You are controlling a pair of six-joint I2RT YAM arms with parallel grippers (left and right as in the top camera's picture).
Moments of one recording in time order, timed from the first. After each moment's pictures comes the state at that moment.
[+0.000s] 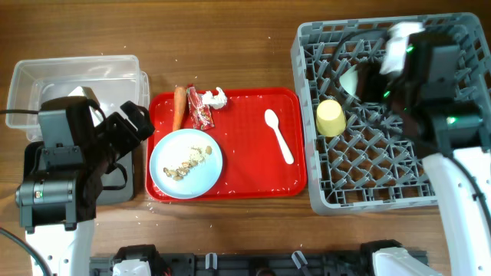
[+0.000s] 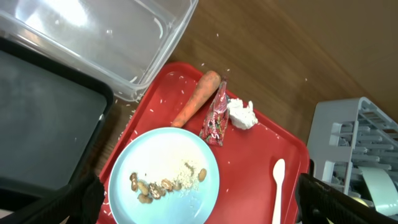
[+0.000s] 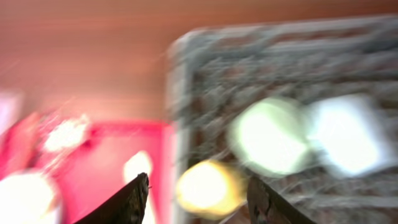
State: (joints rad) left arm 0.06 0.99 1.18 -1.04 0.08 -0.59; right arm 0.15 1.28 1.36 -0.88 -0.10 0.11
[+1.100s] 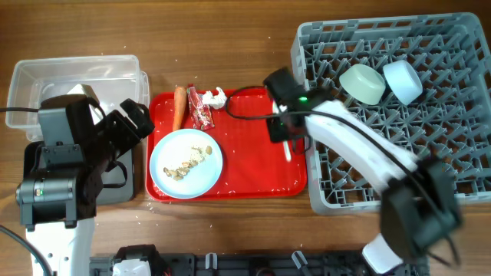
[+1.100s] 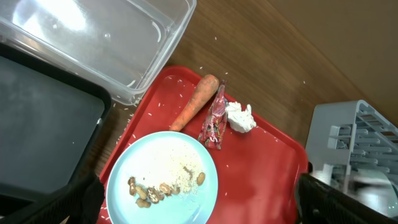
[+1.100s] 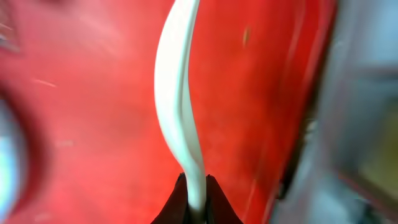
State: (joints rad) left arm 0.06 1.00 1.18 -1.03 0.08 -0.59; right arm 0.53 1.71 1.26 -0.82 0.01 0.31
